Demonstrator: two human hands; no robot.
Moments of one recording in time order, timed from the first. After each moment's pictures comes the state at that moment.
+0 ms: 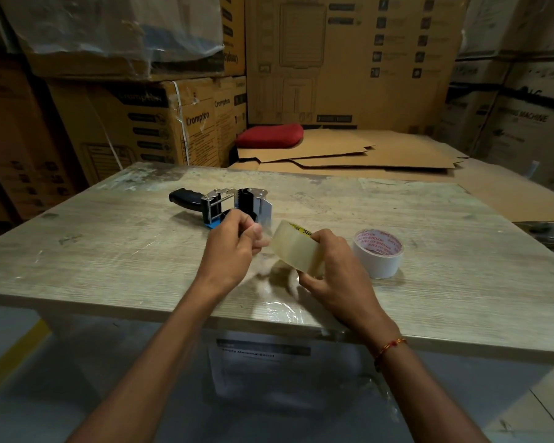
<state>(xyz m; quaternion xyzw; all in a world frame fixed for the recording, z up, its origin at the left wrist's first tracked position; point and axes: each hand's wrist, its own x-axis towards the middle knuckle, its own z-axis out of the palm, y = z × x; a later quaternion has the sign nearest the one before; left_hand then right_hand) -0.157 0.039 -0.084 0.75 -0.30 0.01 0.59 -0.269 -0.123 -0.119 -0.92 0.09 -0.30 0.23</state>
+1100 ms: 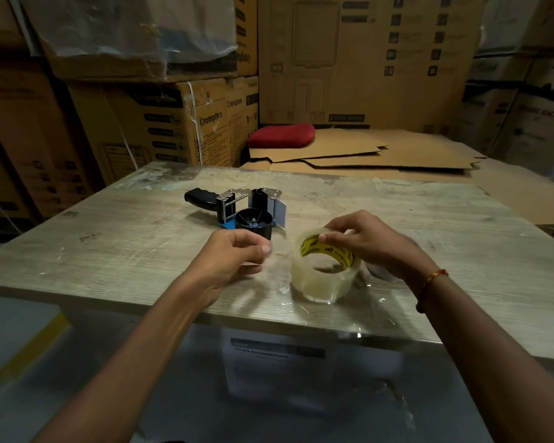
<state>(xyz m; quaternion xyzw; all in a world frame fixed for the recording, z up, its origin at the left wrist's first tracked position) -0.139 0.066 -0.083 0.69 -0.19 -0.24 0.66 -0.240 -0.169 -0.057 -0.91 0.11 -0.09 0.39</state>
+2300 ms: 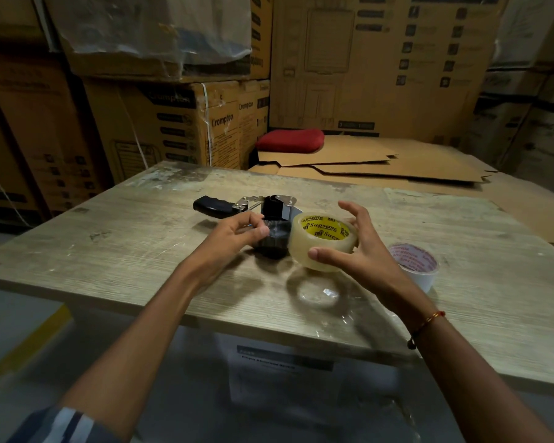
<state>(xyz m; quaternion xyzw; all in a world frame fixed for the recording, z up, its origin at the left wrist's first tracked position) -0.089 0.070 -0.084 0.69 -0.32 -0.18 0.63 -0.238 -0.135 -0.077 -0.83 0.06 -0.21 0.51</state>
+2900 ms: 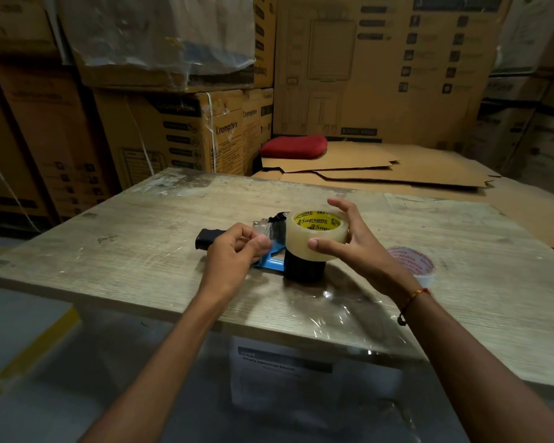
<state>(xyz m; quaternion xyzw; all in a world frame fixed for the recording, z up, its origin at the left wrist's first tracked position) -0.132 0.066 -0.099 0.69 -0.25 -0.02 0.68 -0.219 -0.146 -0.070 -0.82 0.02 -0.17 0.55</state>
